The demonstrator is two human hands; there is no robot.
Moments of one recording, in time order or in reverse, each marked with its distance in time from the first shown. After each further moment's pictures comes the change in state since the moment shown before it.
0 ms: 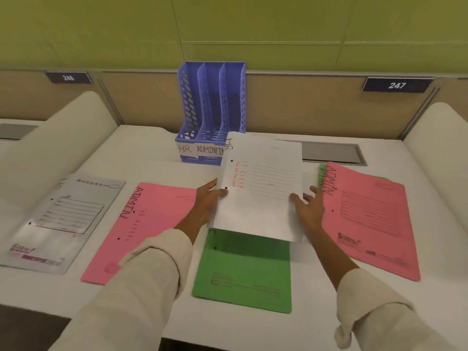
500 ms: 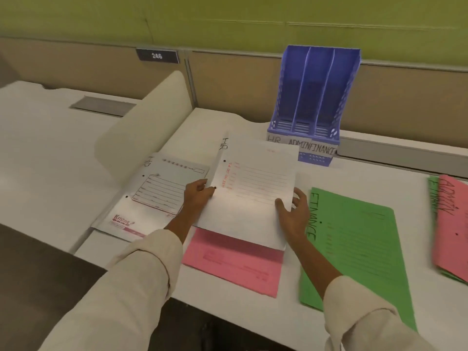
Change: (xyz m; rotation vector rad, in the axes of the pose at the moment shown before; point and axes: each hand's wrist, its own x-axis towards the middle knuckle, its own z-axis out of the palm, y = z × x) left_hand -0.008 0.015 -0.305 0.252 0.307 0.145; right_hand -0.144 -0.015 0.289 0.073 -0.124 -0.163
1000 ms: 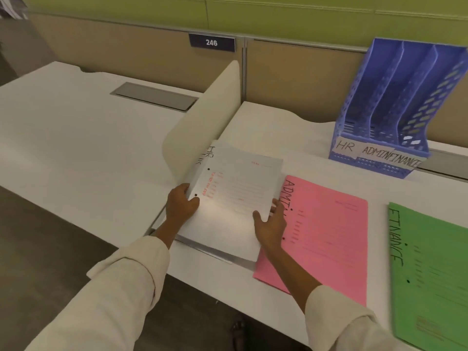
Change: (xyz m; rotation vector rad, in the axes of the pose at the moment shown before) left_hand 0.067 -0.070 -0.224 0.472 0.188 0.057; right_hand -0.108 -0.014 0.240 -0.068 -0.144 0.093
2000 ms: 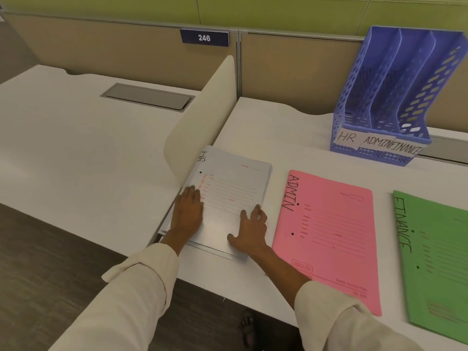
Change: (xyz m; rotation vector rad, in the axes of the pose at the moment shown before) left_hand 0.019 -0.057 0.020 0.723 -0.168 0.411; right_hand -0.030 -0.002 0.055 -0.986 -0.492 -0.092
